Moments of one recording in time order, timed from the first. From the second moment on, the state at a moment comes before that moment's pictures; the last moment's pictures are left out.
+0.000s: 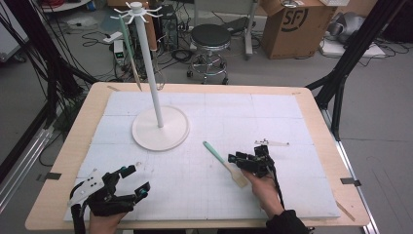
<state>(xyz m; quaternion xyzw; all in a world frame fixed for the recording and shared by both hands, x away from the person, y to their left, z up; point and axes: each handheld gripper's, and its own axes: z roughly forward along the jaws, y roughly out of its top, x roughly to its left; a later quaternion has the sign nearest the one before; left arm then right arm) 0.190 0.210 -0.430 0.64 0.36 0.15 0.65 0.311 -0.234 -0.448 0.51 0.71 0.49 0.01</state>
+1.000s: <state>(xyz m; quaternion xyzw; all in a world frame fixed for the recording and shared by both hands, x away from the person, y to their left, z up) 0.191 0.210 -0.430 0.65 0.36 0.15 0.65 0.333 -0.202 -0.450 0.48 0.77 0.42 -0.03</state>
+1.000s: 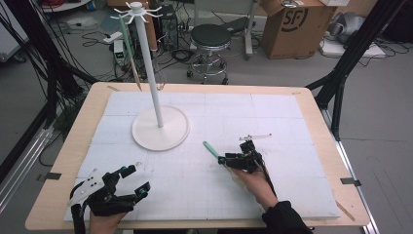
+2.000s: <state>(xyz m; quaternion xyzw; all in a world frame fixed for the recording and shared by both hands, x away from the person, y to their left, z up) 0.191 0.207 -0.431 0.65 0.36 0.15 0.65 0.320 -0.173 -0.448 0.39 0.85 0.34 0.11</state>
